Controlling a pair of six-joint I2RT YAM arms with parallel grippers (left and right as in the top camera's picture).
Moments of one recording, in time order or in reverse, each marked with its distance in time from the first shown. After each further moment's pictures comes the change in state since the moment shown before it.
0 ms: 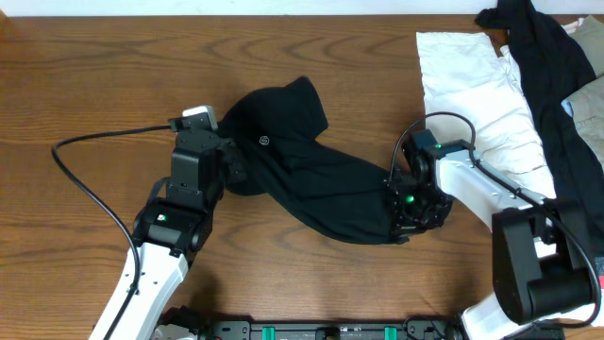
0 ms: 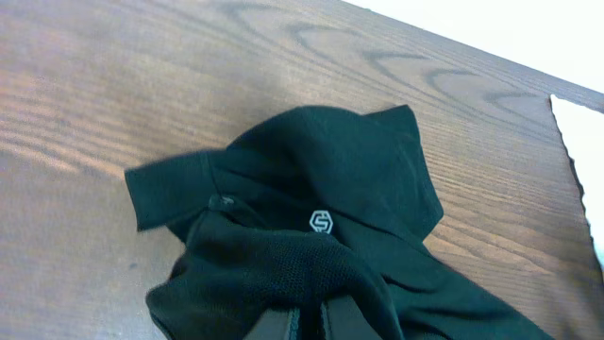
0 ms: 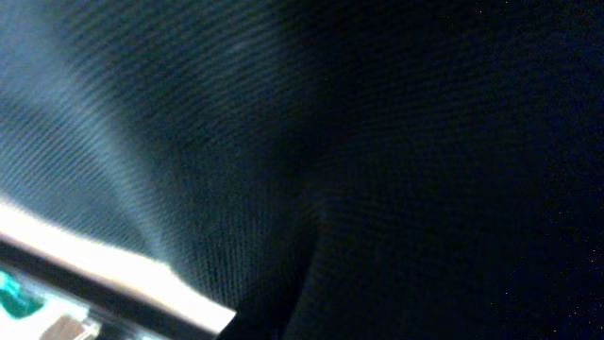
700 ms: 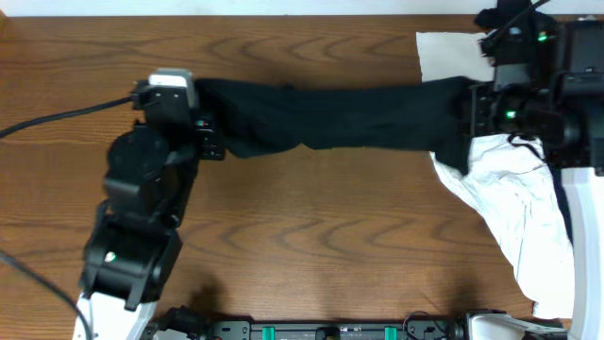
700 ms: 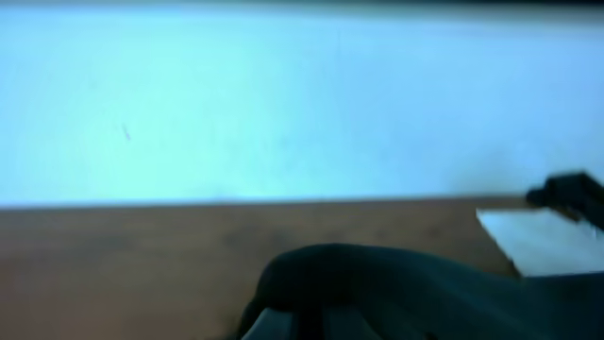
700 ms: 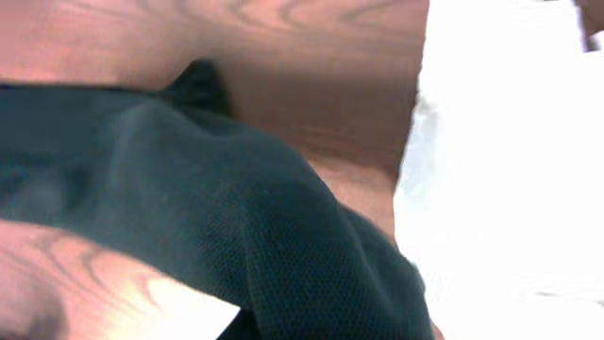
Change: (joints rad) left arm 0.000 -0.165 0.291 0.012 -0.020 0.355; right arm -0.222 -0.306 0.813 -0.233 0.064 -0.060
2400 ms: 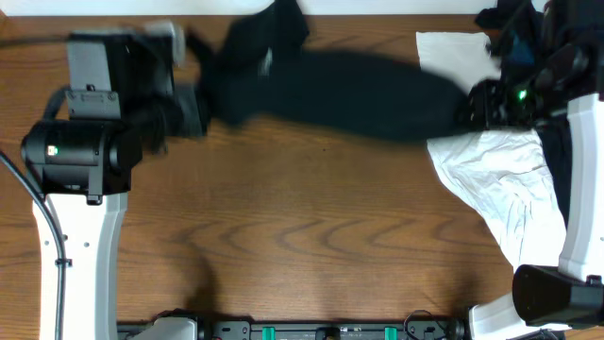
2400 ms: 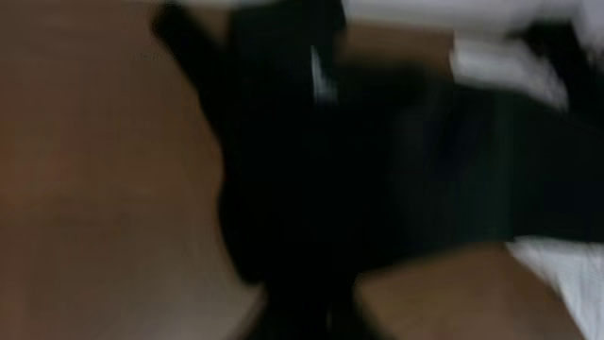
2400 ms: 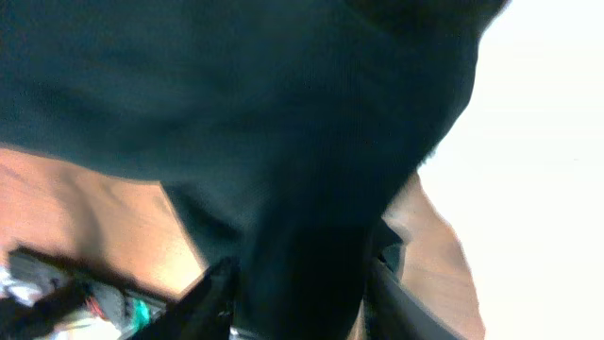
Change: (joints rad) left arm 0.209 0.454 0.674 -0.956 0.393 -0.054; right arm -0.084 0.272 0.249 -0.411 -0.034 -0.049
